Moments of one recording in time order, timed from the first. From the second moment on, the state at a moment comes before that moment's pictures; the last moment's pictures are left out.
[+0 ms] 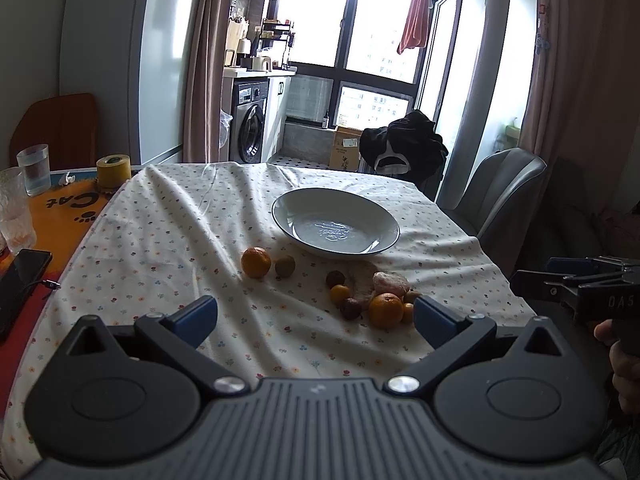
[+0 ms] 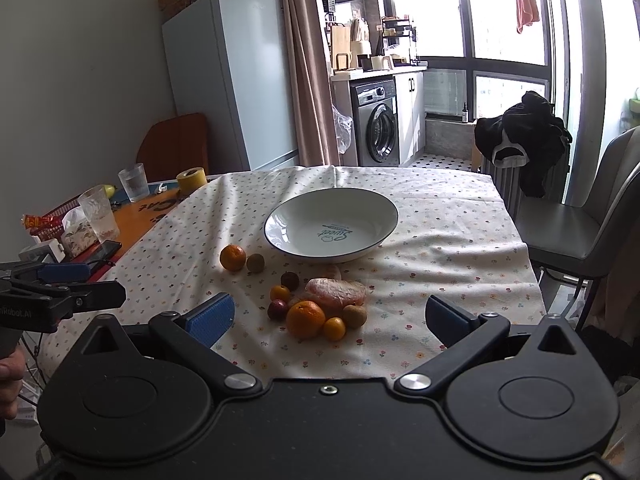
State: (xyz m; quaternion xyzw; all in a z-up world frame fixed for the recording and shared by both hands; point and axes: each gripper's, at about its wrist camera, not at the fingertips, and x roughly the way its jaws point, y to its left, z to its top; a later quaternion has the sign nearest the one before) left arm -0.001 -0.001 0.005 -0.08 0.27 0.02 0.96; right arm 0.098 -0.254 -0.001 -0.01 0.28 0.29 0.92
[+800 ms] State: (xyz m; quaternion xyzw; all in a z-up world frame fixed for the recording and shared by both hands) left arm 0.041 0.016 -0.013 -0.09 0.28 0.03 0.95; right arm 0.141 -0.243 -0.029 -0.01 0.32 0.29 0.90
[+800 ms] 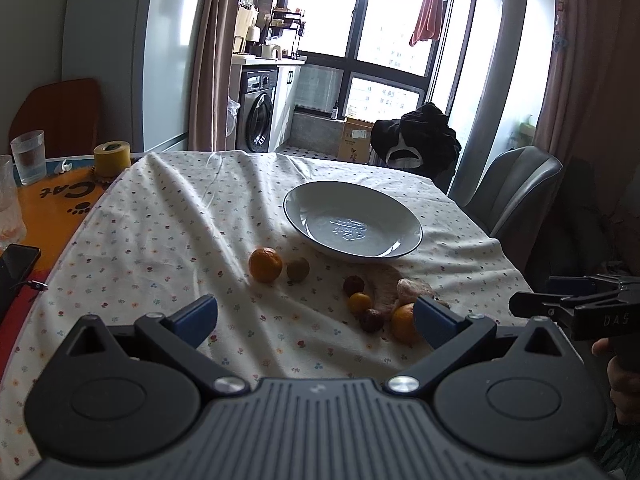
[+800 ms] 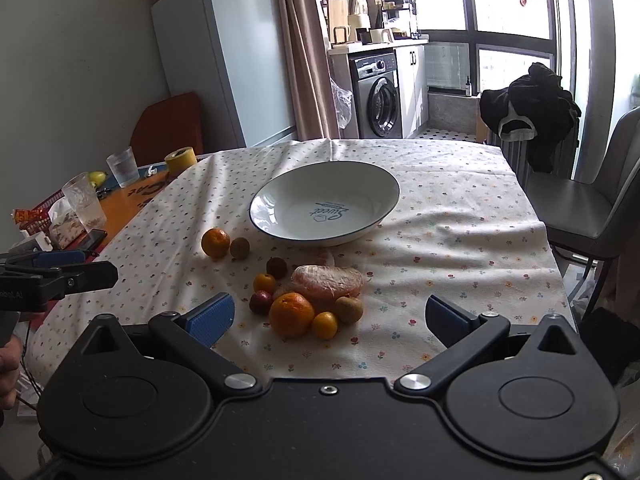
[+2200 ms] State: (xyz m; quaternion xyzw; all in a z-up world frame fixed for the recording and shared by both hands) left arm 0.123 0.002 -0.082 -0.13 0.35 -0.01 0.93; right arm 0.212 -0.235 -0.106 0.06 0.40 0.35 0.85
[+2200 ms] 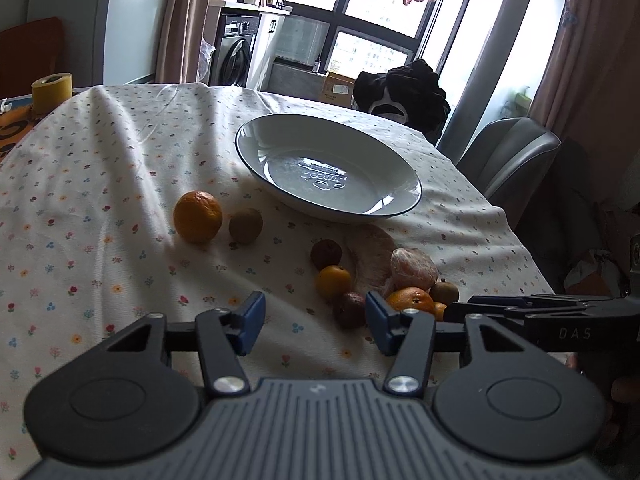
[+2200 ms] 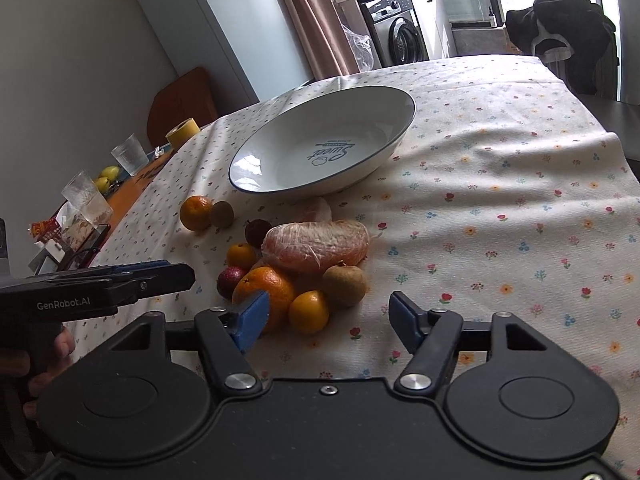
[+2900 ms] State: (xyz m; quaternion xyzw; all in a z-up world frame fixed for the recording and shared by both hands) left arm 0.145 -0.012 -0.100 -0.13 0.36 -0.03 0.92; right arm 0.215 -0.229 -0.113 0.07 0.41 0.37 0.83
